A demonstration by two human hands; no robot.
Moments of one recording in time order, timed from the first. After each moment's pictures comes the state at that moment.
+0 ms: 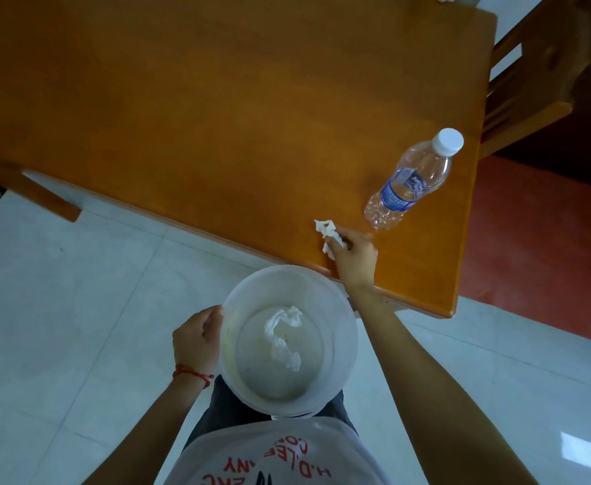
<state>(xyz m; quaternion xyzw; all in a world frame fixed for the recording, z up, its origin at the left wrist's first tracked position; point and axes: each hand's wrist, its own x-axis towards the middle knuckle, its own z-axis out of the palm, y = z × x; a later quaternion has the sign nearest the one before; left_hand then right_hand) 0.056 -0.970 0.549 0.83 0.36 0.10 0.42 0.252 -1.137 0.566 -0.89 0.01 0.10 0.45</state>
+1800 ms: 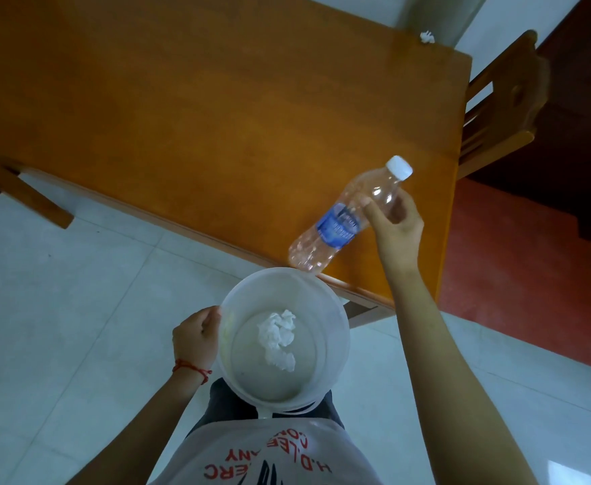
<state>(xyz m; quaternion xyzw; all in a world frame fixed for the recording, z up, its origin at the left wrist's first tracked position) 0.050 -0.977 0.549 0.81 0.36 0.11 0.44 0.247 -1.162 0.684 -0.76 0.00 0.00 0.65</state>
